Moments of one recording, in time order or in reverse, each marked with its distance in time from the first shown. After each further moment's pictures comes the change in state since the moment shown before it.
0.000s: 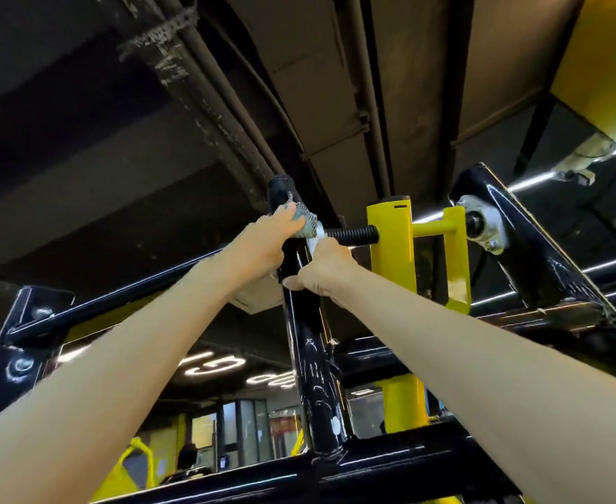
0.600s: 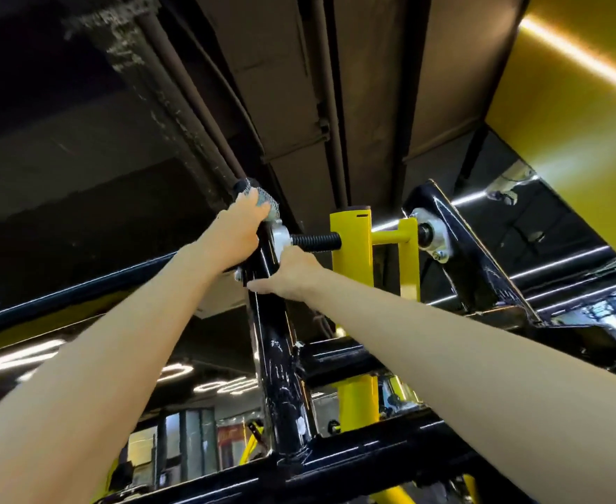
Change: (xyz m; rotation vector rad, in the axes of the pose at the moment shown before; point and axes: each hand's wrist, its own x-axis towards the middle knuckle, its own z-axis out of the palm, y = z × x) left_hand 0.018 0.010 -0.012 -0.019 0.096 -0.051; right_hand -0.006 -0.004 -0.006 -0.100 -0.067 -0.036
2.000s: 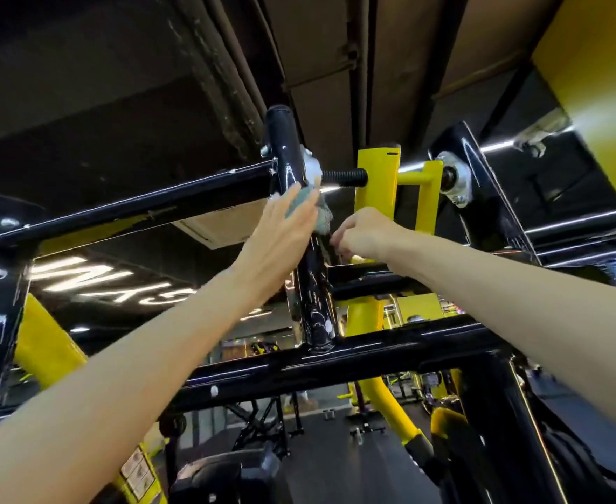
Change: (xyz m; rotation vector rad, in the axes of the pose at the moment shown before) left_hand -0.114 0.015 0.045 0.181 0.291 0.338; right_hand -0.048 0.030 -0.005 -0.057 0.034 0.158
